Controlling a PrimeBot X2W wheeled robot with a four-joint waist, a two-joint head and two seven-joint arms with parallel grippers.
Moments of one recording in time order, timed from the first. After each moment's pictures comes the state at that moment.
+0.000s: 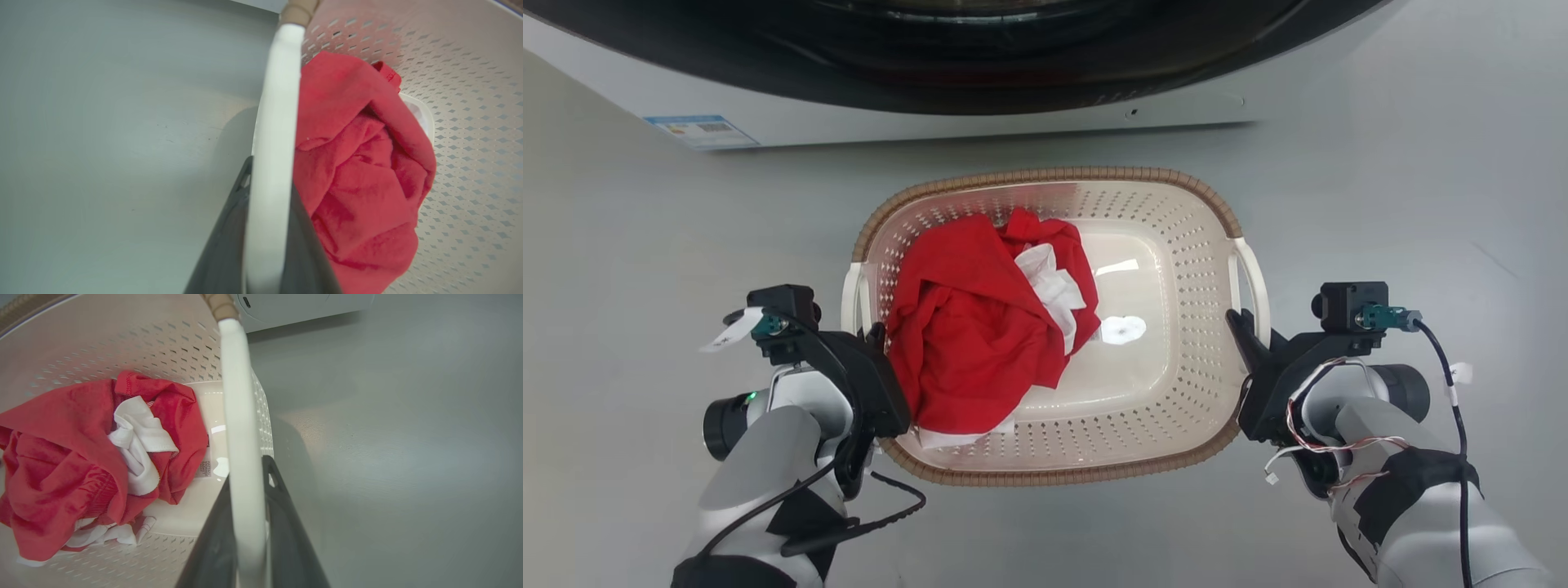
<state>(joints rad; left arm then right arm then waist) -0.86 0.01 -0.27 1.18 -0.62 -0.04 0.02 -0.88 -0.10 0.66 1.12 0.77 0.11 -0.07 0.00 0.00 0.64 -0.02</state>
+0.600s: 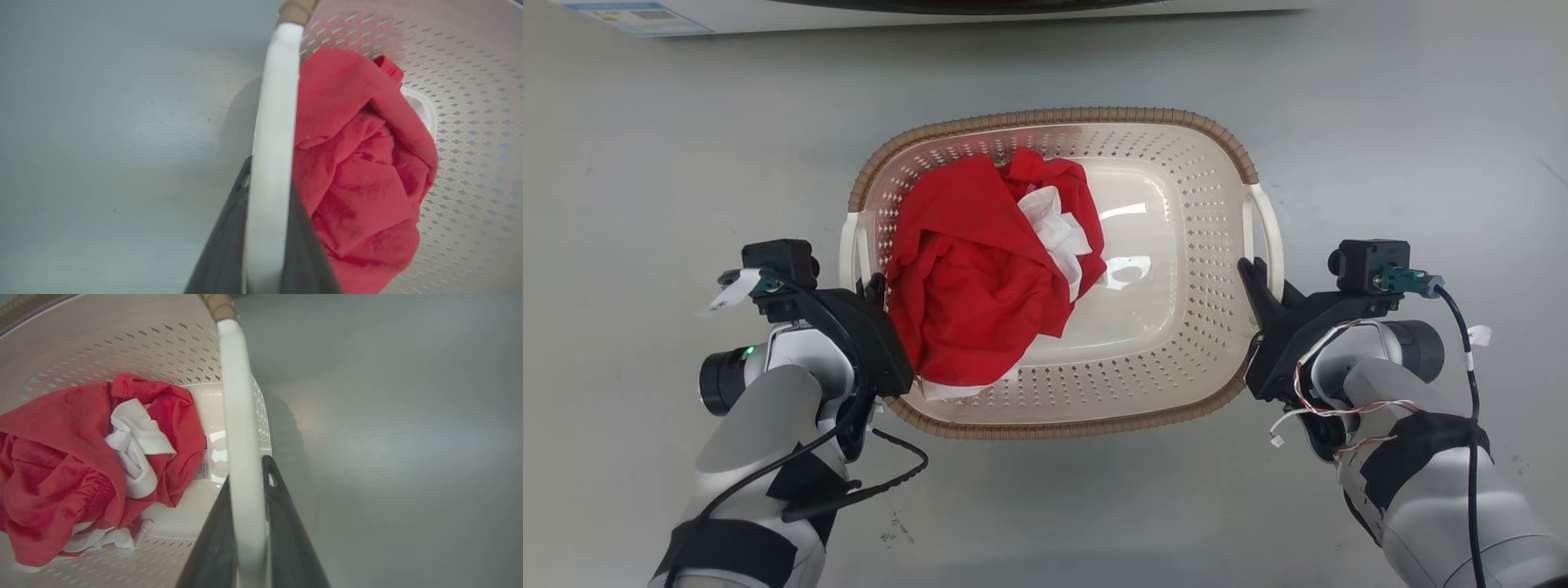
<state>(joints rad) -0.94 0.01 -0.28 1.20 -0.61 -0.04 -0.01 -0.96 -0.11 0.66 1.15 0.76 0.11 -0.13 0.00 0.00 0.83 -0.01</state>
